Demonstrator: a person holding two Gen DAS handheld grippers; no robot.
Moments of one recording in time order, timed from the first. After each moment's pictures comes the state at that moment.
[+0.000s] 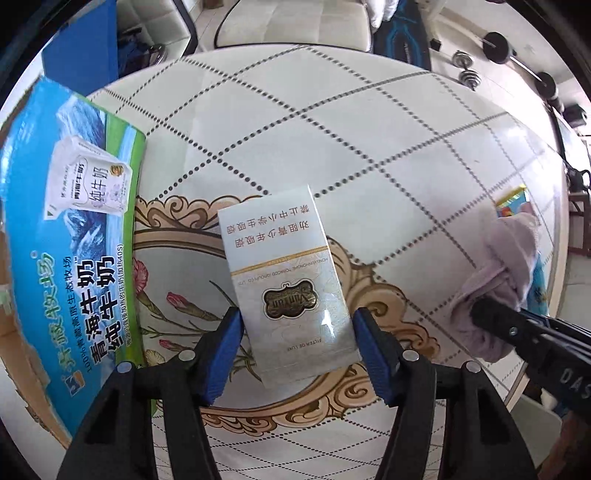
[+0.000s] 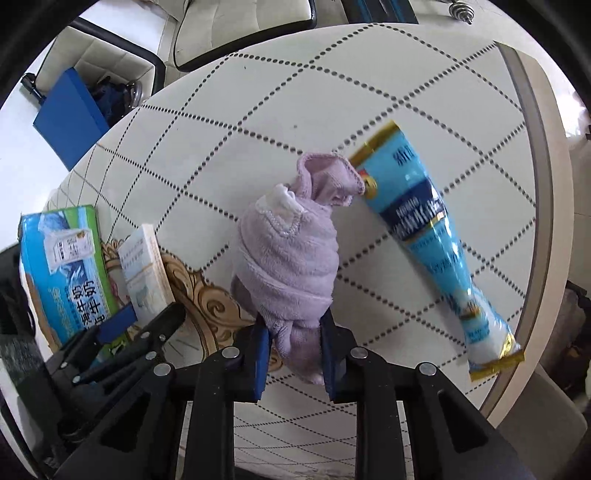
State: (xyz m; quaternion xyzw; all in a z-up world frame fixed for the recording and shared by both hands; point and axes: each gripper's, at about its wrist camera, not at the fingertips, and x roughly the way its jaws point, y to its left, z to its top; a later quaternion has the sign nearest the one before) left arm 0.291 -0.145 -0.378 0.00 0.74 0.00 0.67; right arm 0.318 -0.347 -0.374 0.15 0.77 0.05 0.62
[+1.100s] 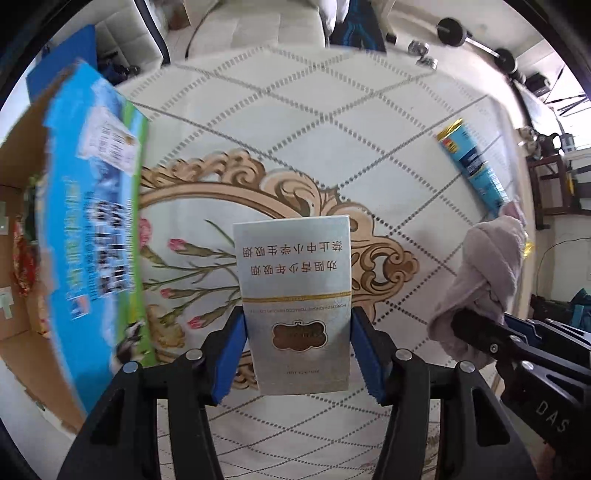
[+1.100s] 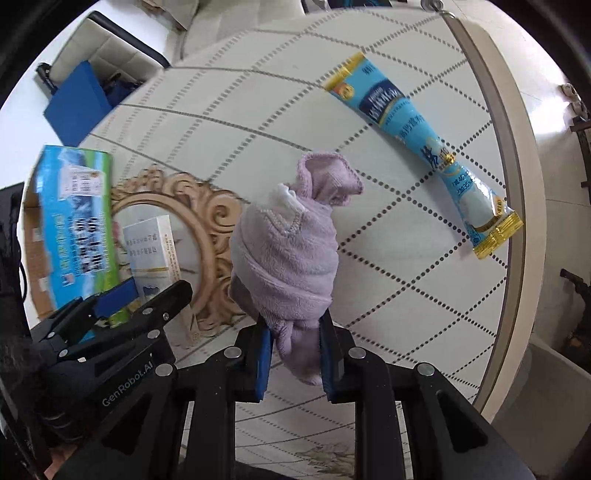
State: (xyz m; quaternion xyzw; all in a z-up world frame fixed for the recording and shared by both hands) left arm 0.216 -0.161 -0.323 0.02 0.72 -0.07 0.69; right arm 0.221 -0.320 -0.328 0.15 0.74 0.05 0.65
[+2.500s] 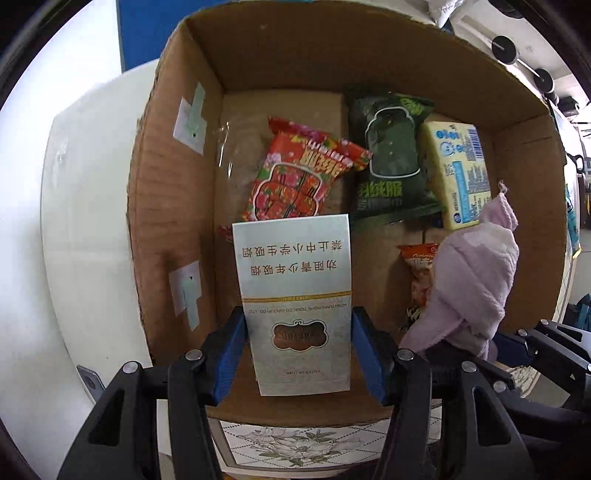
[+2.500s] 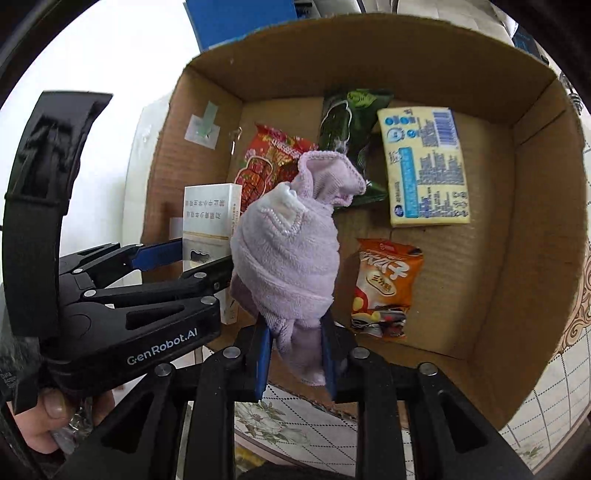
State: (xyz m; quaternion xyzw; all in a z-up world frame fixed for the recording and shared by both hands) left arm 0.262 0.243 -0.312 0.01 0.76 -0.03 0.64; right arm 0.251 0.117 -0.301 0.10 0.74 0.19 0.63
